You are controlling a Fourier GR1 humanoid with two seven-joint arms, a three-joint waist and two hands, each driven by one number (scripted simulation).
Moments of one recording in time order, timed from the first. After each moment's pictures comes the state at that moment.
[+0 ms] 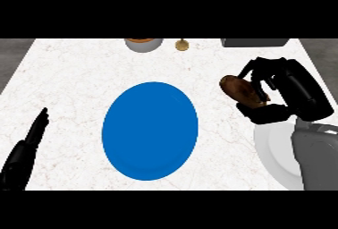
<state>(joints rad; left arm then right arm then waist) 0.12 0.29 0.12 -1.53 -0.18 0.02 -0.12 -0.45 -0.20 -0.06 -1.65 0.75 0.28 -0.19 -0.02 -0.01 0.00</state>
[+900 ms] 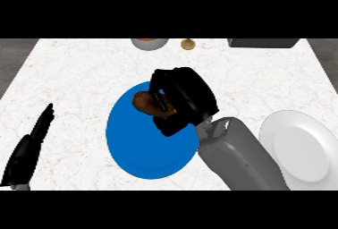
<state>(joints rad) 0.07 0.28 0.13 -1.49 -0.20 -0.02 -0.14 -0.70 0.00 0.41 -1.49 0.70 0.16 0.35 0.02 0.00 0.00</state>
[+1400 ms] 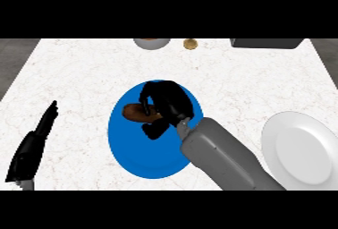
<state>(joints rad) 0.05 0.27 0.12 -1.48 -0.22 -0.02 -0.14 -0.76 0.00 0.58 -1.16 0.48 -0.11 0.35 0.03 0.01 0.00</state>
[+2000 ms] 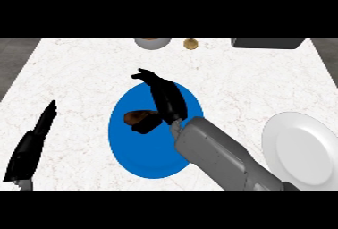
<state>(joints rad) 0.04 0.27 0.14 -1.48 -0.22 -0.04 -0.13 -0.85 0.00 0.70 -0.98 0.18 -0.47 0.27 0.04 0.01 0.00</state>
